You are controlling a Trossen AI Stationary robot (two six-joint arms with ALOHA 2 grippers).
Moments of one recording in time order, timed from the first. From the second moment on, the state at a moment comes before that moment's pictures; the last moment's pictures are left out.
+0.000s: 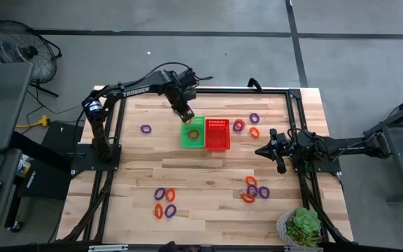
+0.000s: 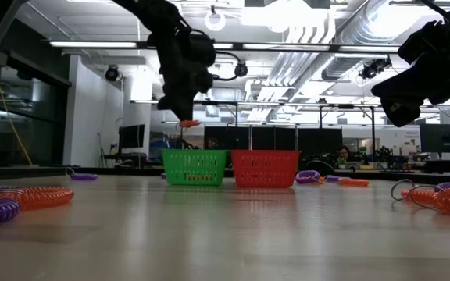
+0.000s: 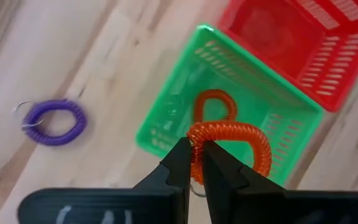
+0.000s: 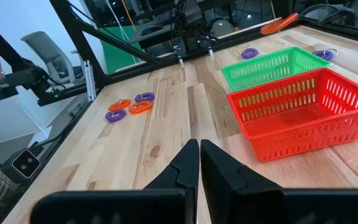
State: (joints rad) left arm 0.52 1.84 1.59 -1.03 0.23 -0.03; right arm 0.01 0.20 0.01 0.03 -0.05 0.31
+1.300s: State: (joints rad) left arm 0.37 1.91 1.59 -0.99 0.06 -0.06; right arm 0.01 0.20 0.01 0.03 -0.05 0.31
